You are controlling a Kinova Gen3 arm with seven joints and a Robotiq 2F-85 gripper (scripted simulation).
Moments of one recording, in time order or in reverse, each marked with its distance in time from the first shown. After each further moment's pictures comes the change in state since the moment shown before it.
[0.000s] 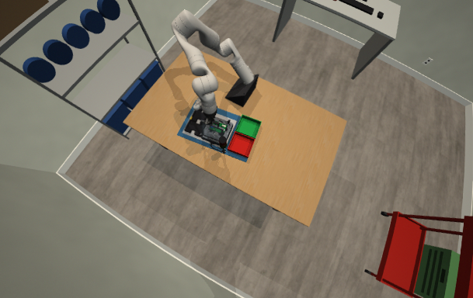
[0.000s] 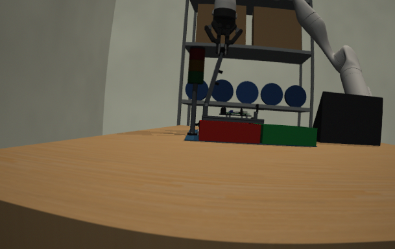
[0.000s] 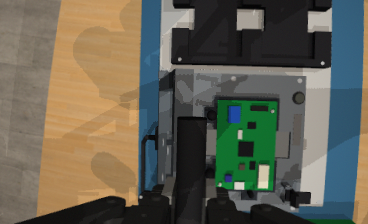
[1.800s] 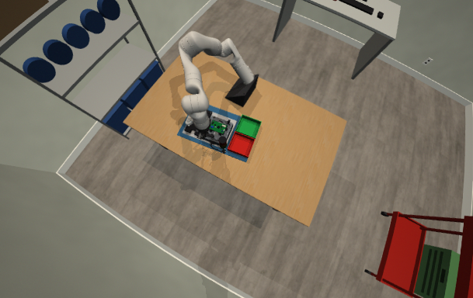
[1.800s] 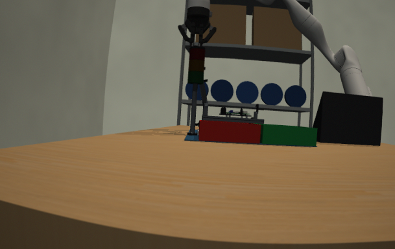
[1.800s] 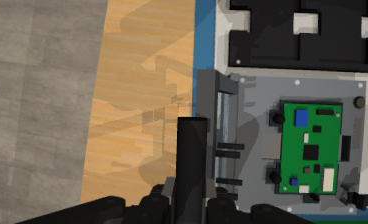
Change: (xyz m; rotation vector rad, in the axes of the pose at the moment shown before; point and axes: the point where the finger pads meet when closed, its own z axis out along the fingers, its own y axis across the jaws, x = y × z) arm -0.001 -0.086 0.005 -0.025 0.006 -0.008
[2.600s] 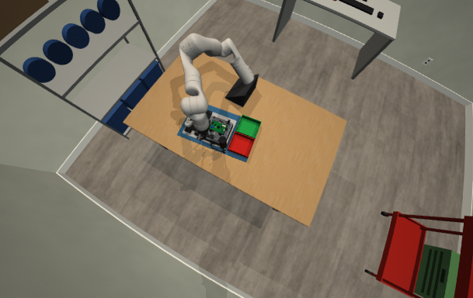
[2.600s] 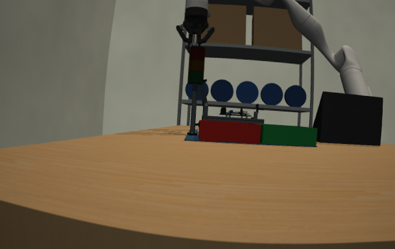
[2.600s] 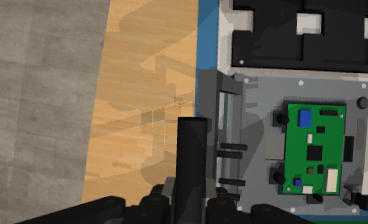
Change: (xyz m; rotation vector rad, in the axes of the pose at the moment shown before) arm 0.000 -0.006 0.001 -0.006 0.000 -0.003
